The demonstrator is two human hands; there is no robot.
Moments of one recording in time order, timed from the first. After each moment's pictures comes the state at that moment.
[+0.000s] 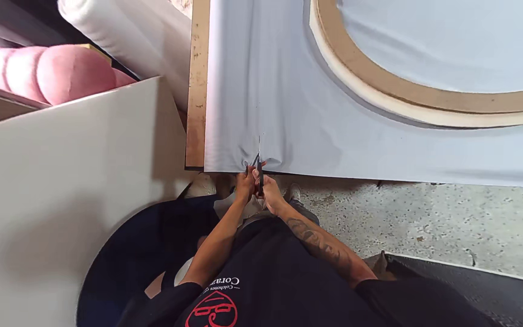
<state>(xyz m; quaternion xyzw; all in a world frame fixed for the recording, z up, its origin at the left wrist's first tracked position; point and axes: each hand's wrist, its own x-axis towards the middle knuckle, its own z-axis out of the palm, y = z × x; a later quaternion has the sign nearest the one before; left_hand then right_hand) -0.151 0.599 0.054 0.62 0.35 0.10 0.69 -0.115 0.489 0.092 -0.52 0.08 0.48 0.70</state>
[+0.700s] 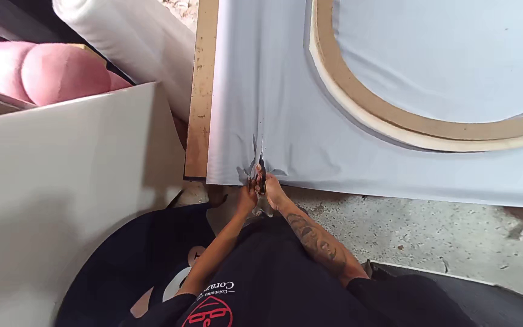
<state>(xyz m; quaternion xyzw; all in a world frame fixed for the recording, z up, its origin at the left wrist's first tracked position) -0.159 0.606 0.053 0.73 0.34 0.05 0.59 -0.067 0.523 0.095 -0.57 0.07 0.48 0.67</state>
